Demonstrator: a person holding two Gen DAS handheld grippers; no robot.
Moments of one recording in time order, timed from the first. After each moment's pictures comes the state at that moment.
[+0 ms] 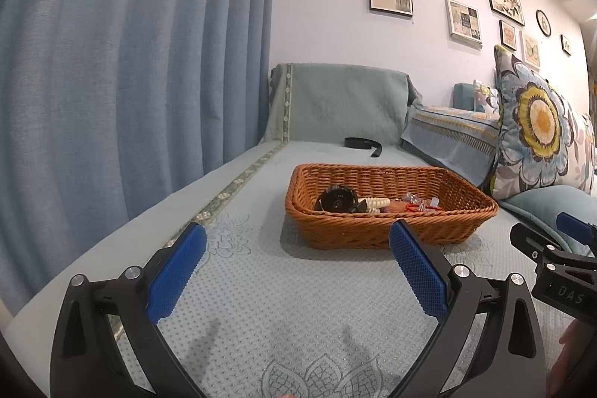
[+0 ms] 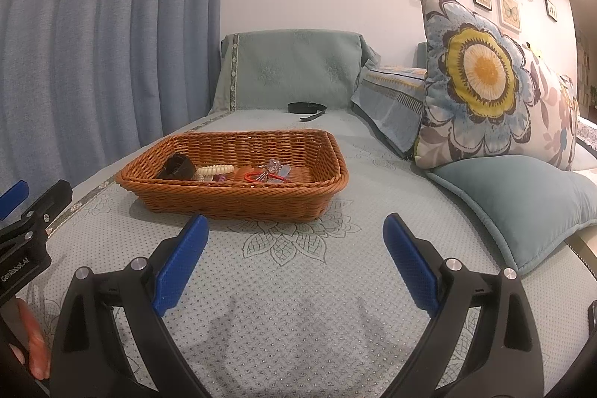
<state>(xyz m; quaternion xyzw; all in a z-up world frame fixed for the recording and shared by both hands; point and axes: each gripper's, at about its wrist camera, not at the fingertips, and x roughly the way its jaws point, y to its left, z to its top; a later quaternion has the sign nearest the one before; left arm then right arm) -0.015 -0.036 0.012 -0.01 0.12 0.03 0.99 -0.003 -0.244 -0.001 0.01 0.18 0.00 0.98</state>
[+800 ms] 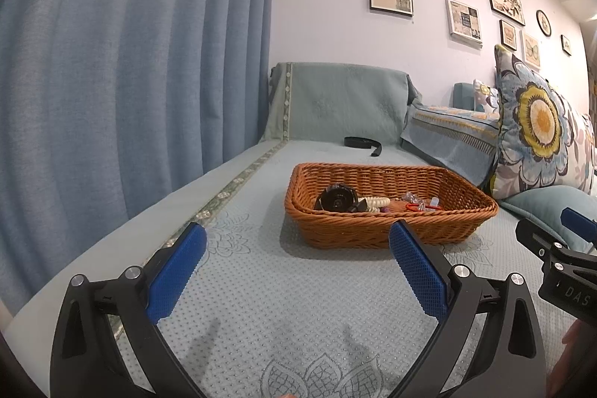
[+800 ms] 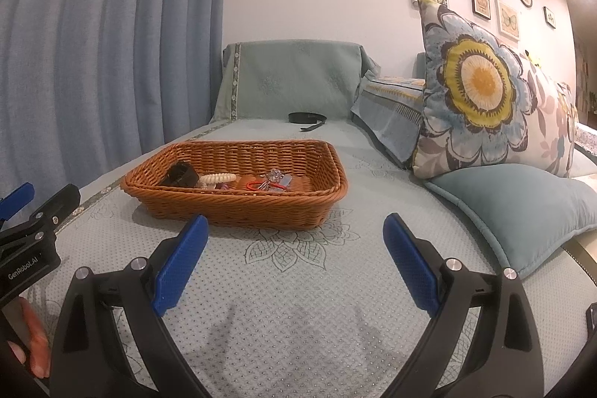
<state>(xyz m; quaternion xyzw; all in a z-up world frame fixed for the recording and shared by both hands) -0.015 -0.037 0.011 -0.01 0.12 0.03 0.99 -0.011 -0.238 0.003 0.01 0.16 -0.01 0.99</state>
